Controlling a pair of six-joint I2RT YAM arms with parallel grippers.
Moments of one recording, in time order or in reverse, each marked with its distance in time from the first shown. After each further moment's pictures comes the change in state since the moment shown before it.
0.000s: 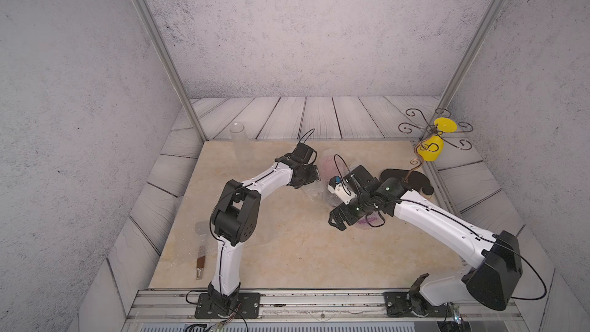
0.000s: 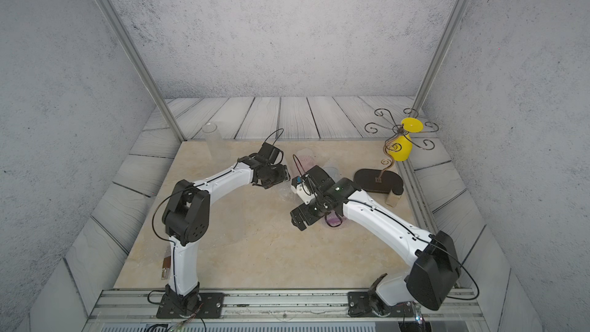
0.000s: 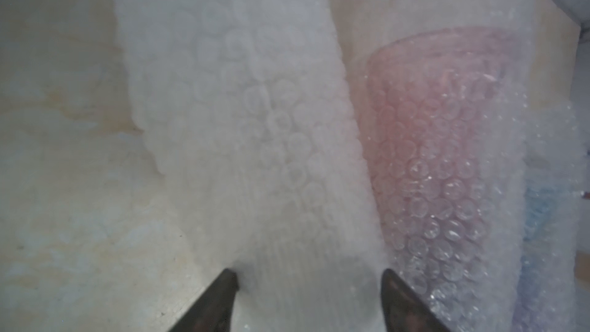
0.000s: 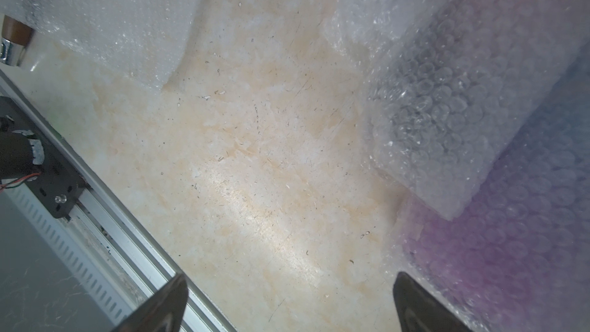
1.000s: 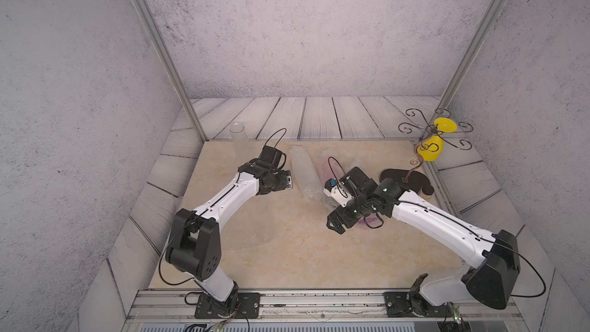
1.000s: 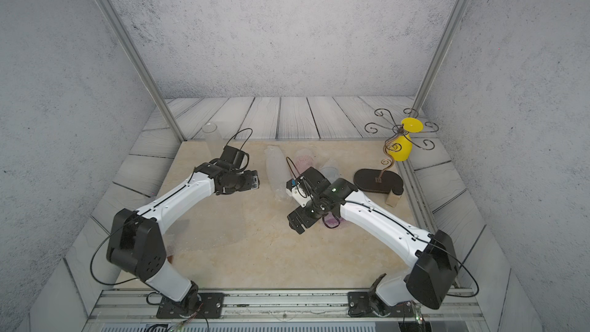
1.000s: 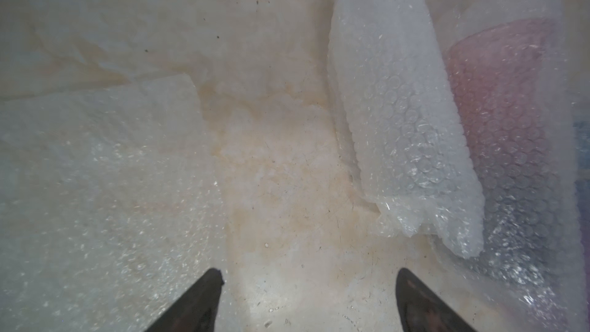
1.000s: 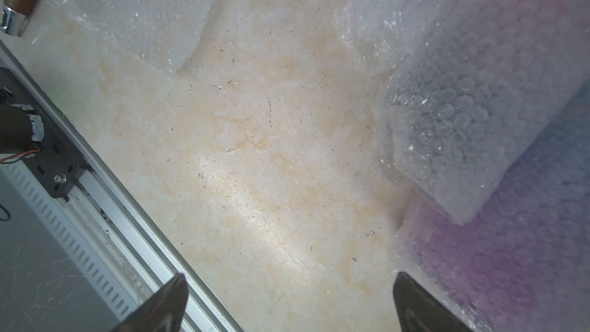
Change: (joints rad) left arm 0.151 -0.389 -0.306 -0.123 -0.080 0.227; right arm 0.054 0.005 0.023 -0.036 0.026 -0.029
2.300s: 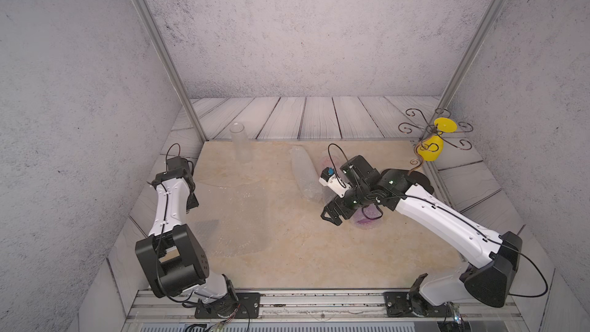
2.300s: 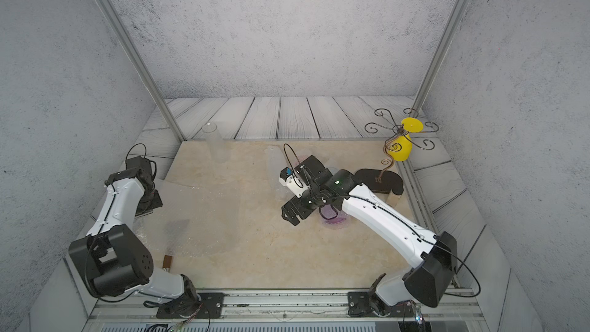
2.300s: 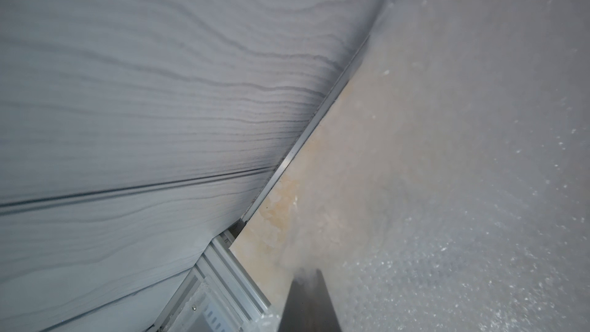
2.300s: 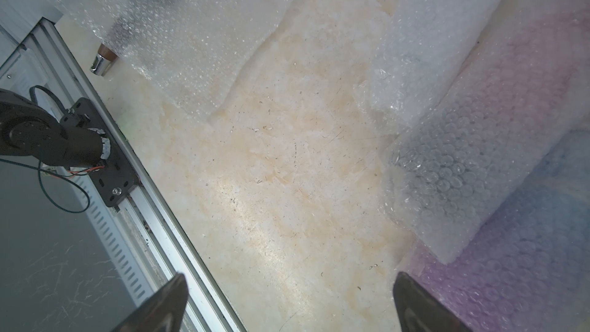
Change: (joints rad) left arm 0.815 -0.161 -0.061 -0.389 -0.488 0.354; right arm 0.004 0.020 0.171 -0.034 -0.063 -0.051
